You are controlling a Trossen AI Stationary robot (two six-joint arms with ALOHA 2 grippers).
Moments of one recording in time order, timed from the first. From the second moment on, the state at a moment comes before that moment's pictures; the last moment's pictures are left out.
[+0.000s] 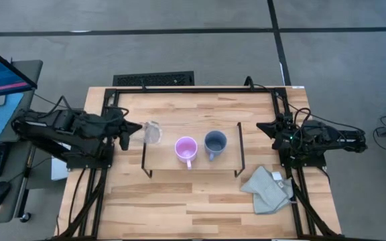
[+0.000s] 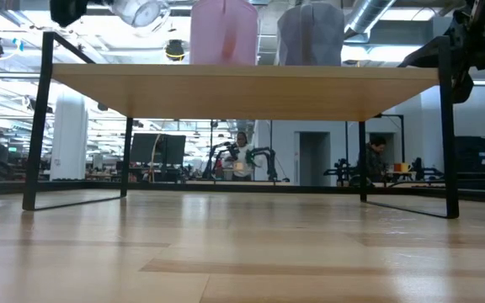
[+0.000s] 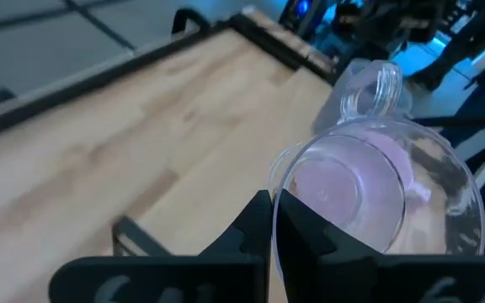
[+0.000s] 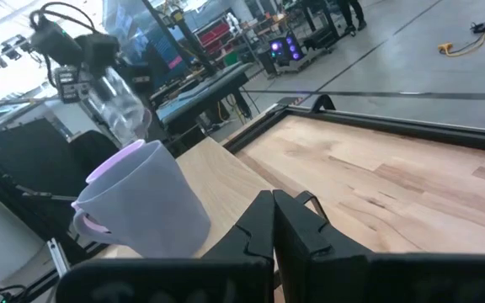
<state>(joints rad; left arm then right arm) -0.21 0.74 1.00 -0.80 -0.48 -0.71 0.08 0.00 0.28 -0.37 0.39 0.52</state>
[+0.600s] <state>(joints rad) -0.20 0.89 0.97 -0.83 -0.31 -0.72 0.08 0.00 0.28 -0.37 0.39 0.52</state>
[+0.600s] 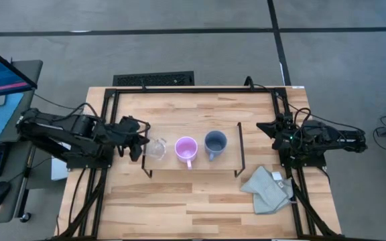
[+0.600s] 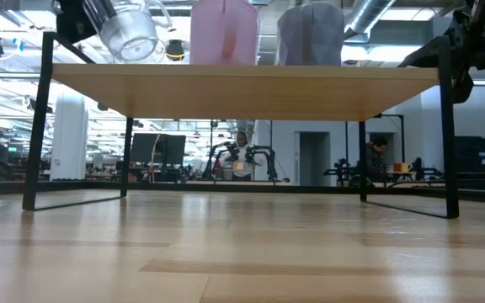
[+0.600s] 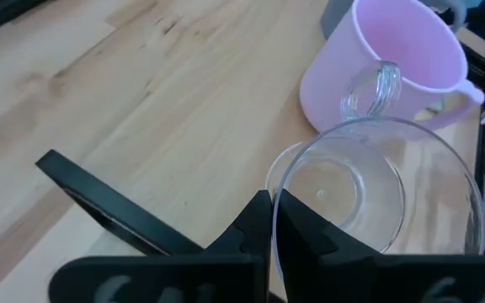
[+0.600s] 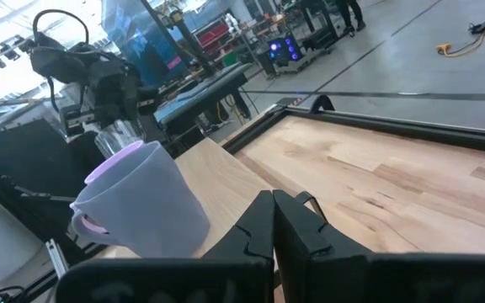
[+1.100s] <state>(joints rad) -0.14 1.02 1.14 -0.97 -0.29 -0.63 0.08 0.00 0.28 -0.37 0.39 0.52</state>
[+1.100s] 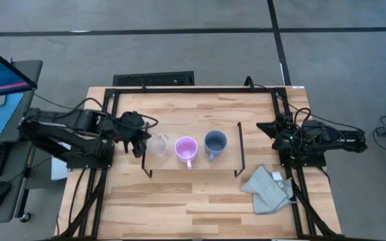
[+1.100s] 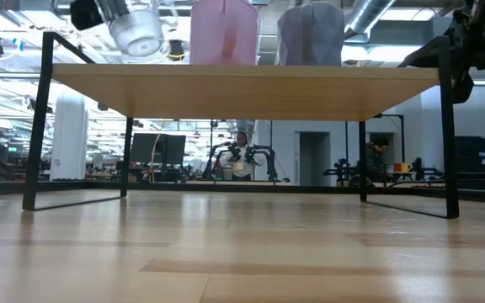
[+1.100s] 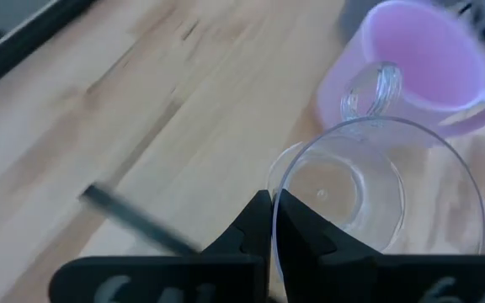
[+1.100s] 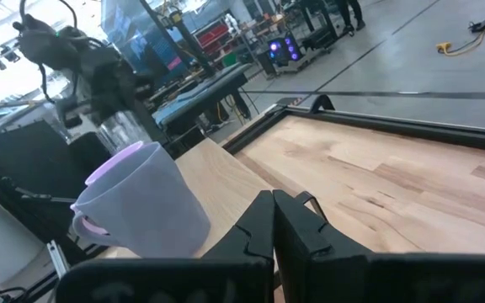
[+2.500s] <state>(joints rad) -0.08 1.30 1.33 -1.18 -0.21 -0.57 0.08 0.00 0.28 -0.38 0.39 0.52</state>
